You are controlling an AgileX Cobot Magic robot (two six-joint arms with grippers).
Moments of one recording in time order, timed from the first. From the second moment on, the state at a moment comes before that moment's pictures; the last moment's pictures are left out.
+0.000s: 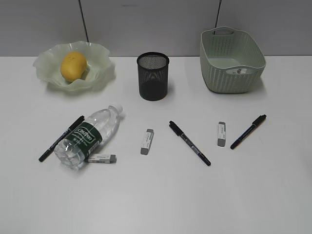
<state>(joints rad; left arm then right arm) -0.09 0.04 -0.53 -0.12 1.07 0.09 0.12 1.02 -1.03 0.10 1.00 -0.05</state>
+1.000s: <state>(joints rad) -0.09 0.04 -0.53 -0.12 1.07 0.09 0.12 0.18 -0.53 0.09 0.93 -0.03</state>
